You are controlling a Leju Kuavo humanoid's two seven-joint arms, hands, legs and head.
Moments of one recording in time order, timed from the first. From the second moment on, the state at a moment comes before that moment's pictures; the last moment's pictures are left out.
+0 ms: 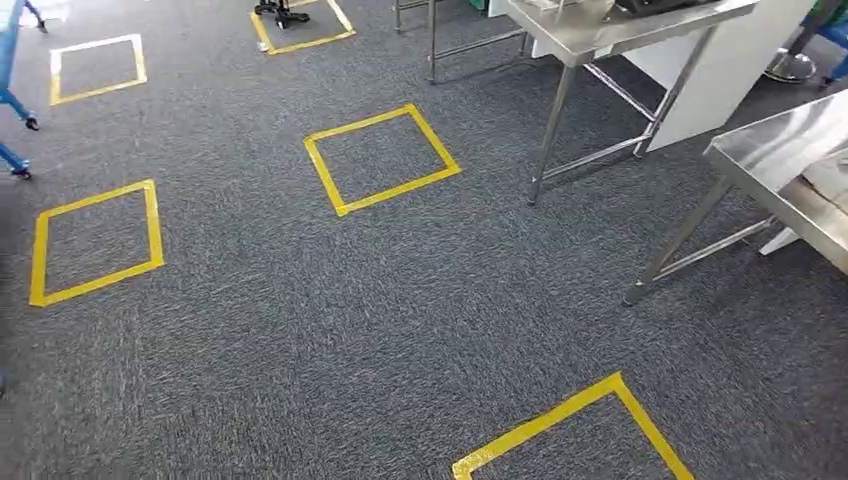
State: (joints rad) left arm -0.04 0.05 -1.43 -0.02 1.55 -0.06 -0.36; right arm 0.18 0.36 -1.06 -0.90 0.87 0.14 0.07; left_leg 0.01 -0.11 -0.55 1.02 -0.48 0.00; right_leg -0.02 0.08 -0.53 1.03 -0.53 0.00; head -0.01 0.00
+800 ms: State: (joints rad) left arm -0.05 0.05 -1.45 -0.02 1.55 -0.05 -0.36; right arm 0.12 0.34 -1.15 -0.82 1.12 0.22 -0.14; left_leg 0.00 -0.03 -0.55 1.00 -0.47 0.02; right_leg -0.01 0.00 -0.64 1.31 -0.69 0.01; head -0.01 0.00
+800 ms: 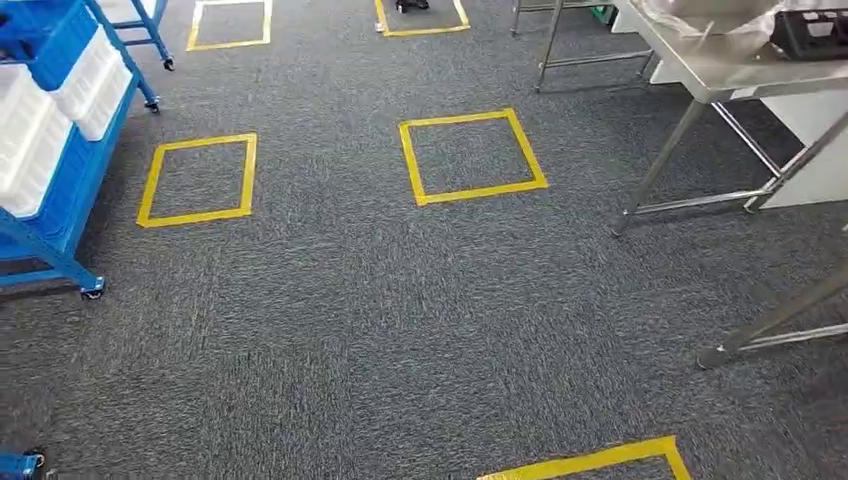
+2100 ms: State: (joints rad) left arm -0.08 0.13 -1.52 -0.02 1.52 -0.02 -0.41; right arm -0.09 0.04 -1.05 -0.34 1.34 0.06 -0.49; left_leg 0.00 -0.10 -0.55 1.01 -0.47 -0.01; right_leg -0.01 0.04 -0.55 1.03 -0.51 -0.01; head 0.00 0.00
